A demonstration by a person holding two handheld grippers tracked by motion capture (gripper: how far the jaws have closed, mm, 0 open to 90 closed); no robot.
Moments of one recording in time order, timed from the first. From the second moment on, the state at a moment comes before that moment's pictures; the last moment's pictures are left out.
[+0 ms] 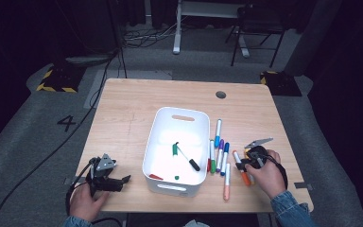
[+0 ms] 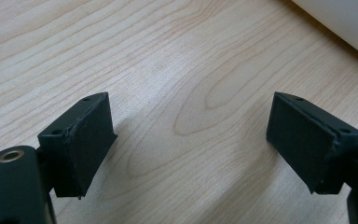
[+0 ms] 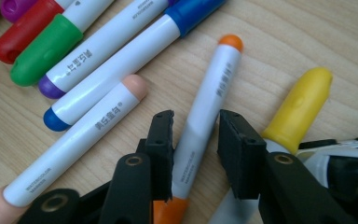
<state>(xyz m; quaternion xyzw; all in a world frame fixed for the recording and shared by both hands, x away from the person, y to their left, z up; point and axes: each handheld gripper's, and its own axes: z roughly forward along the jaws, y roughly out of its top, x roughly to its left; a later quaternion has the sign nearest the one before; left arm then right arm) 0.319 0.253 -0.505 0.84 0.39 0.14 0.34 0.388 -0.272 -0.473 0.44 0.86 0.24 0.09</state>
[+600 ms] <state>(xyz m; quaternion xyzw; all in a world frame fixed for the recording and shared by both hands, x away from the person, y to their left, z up) 0.319 0.253 -0.505 0.84 0.39 0.14 0.34 0.380 -0.264 -0.474 0.46 0.85 0.24 0.11</state>
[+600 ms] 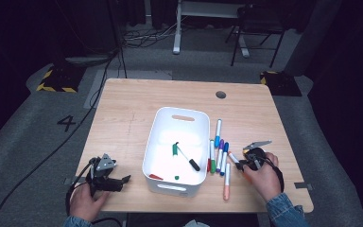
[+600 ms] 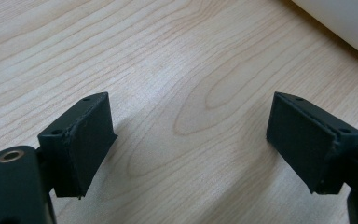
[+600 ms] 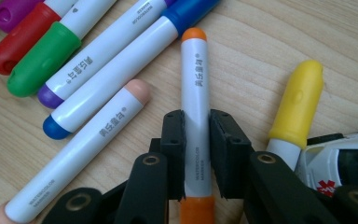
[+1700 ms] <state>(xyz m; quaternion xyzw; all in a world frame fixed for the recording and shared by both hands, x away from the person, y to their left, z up) 0.319 0.253 -0.505 0.84 0.39 0.14 0.34 0.368 -0.260 -0.404 0.42 0.85 0.31 0.11</state>
